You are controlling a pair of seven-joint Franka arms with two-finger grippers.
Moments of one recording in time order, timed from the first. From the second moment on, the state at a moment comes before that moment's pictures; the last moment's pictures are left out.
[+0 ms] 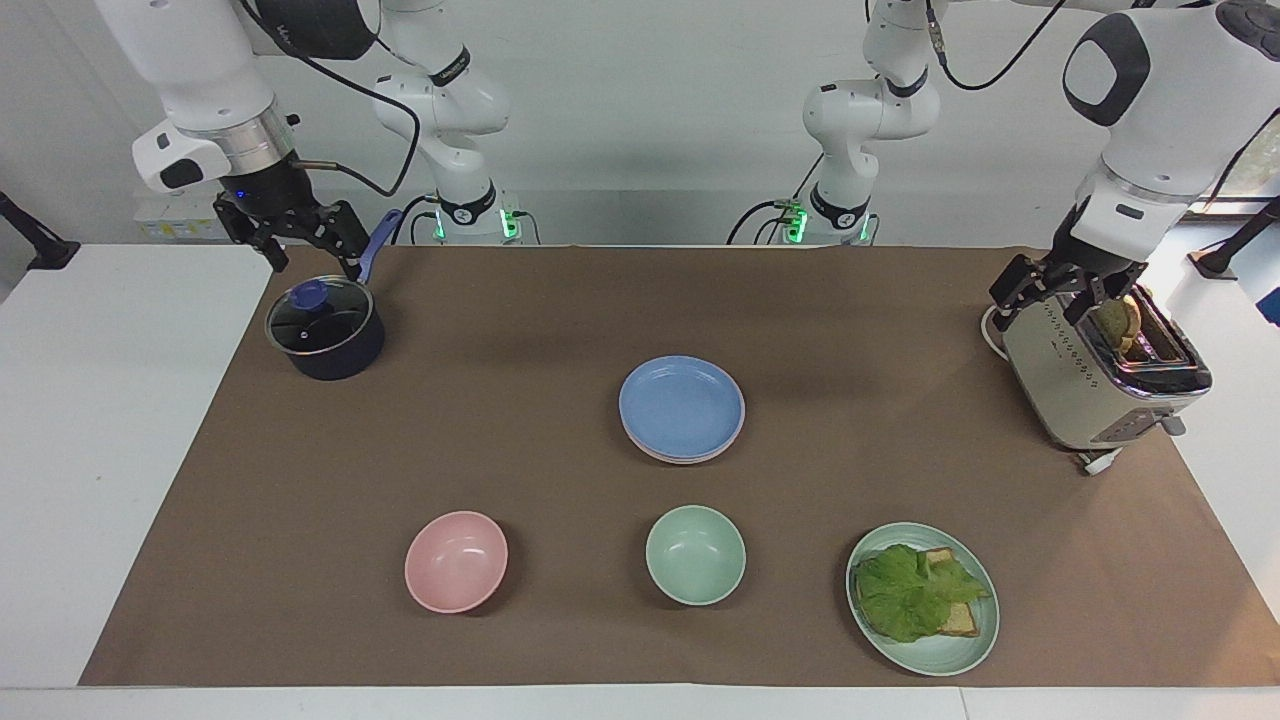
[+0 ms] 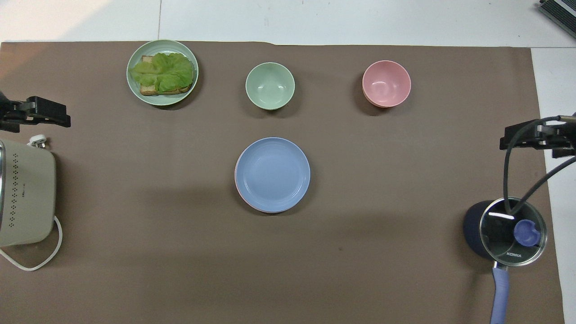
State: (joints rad) left arm -0.01 0.07 -0.01 -1.55 -0.02 1.69 -0.06; right arm -0.04 -0.01 0.00 -1.58 0.00 1.58 0.14
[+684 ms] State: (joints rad) left arm -0.01 0.07 -0.01 -1.55 -0.02 1.69 -0.06; right arm -0.04 0.00 0.01 -1.56 0.00 1.57 0.14
